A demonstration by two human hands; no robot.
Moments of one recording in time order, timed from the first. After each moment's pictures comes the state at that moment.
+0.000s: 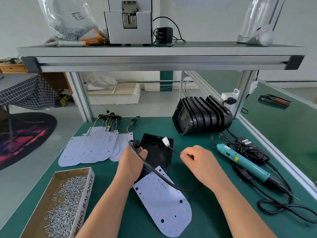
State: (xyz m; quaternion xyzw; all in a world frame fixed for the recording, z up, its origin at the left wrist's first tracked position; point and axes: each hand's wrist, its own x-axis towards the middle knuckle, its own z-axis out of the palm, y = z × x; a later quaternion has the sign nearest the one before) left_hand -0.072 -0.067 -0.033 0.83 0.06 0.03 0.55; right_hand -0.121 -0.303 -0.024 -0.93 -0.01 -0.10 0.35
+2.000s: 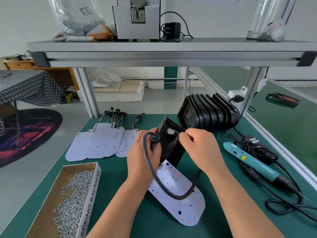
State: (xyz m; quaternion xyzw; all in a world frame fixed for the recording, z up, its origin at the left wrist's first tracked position) left_hand -0.095 -0.086 -0.021 0.83 -0.09 0.26 0.48; right_hand -0.111 -0.267 0.025 -0.90 -0.01 -0.19 0.39
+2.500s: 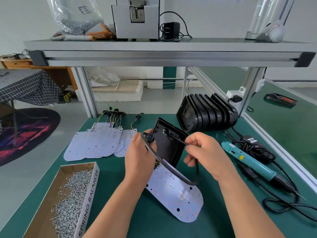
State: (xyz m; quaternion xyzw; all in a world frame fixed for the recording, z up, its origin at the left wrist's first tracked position) left_hand -0.092 -0.083 -0.022 0.83 -0.04 0.20 0.52; right_hand -0.118 -0.292 0.006 -0.80 0.03 -0.05 0.59
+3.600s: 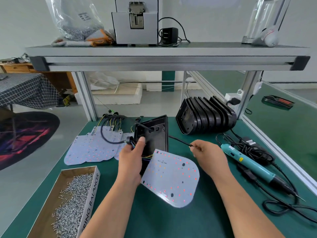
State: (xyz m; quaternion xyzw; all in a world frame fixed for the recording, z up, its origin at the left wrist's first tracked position) left_hand -0.079 -0.065 -0.025 0.62 0.15 0.04 0.77; right_hand -0.094 -0.311 -0.028 -0.95 0.08 -0.13 0.27
